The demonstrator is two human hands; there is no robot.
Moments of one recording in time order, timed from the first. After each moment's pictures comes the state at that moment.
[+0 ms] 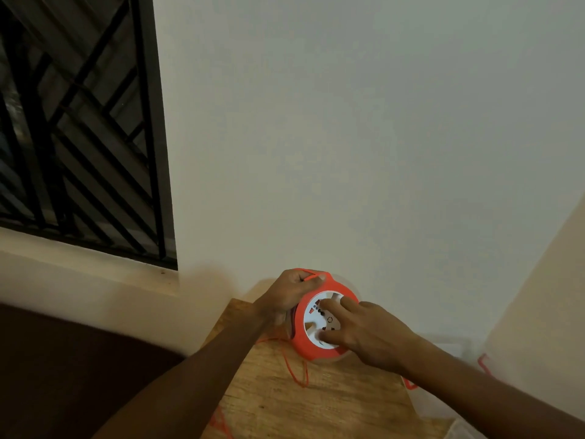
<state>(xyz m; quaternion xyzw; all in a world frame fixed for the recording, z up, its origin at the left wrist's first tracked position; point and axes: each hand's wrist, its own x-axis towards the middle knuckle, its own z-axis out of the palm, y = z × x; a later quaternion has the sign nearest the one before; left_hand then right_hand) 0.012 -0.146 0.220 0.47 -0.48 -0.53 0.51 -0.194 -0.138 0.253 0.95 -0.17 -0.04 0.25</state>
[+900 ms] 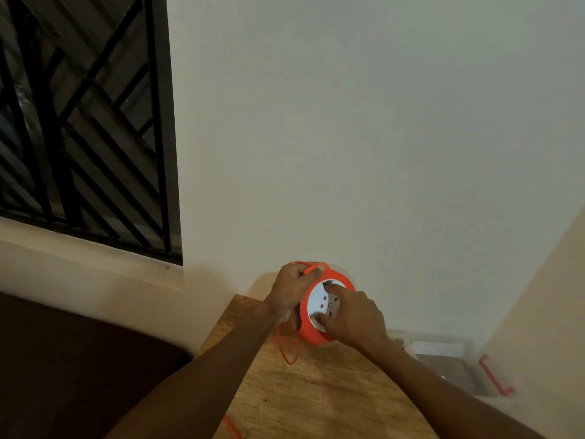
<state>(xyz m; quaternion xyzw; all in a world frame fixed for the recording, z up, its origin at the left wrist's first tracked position) 0.006 -0.152 0.208 0.50 -0.43 -0.45 0.61 -0.148 -0.133 0.237 0.82 -0.55 0.15 -0.09</state>
